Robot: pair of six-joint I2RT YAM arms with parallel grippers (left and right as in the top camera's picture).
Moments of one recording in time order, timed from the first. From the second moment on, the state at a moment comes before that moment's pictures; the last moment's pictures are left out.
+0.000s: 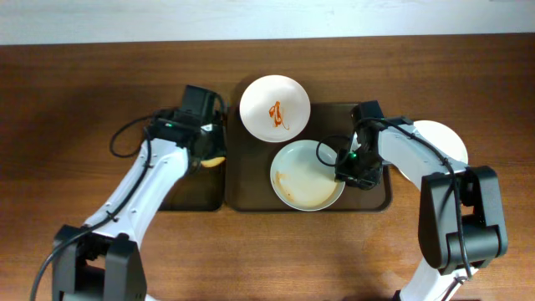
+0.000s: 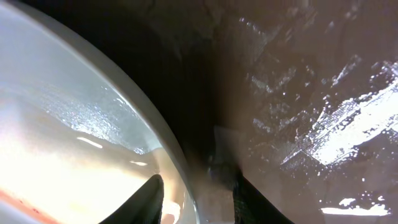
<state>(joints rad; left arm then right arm) -0.26 1.68 1.25 -0.72 -0.07 -0.32 0.14 1.91 1.19 -0.85 -0.22 0.38</state>
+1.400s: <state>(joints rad) -0.13 1.88 1.27 -0.73 -0.05 -0.28 0.34 1.46 1.18 -0.88 0.58 0.32</state>
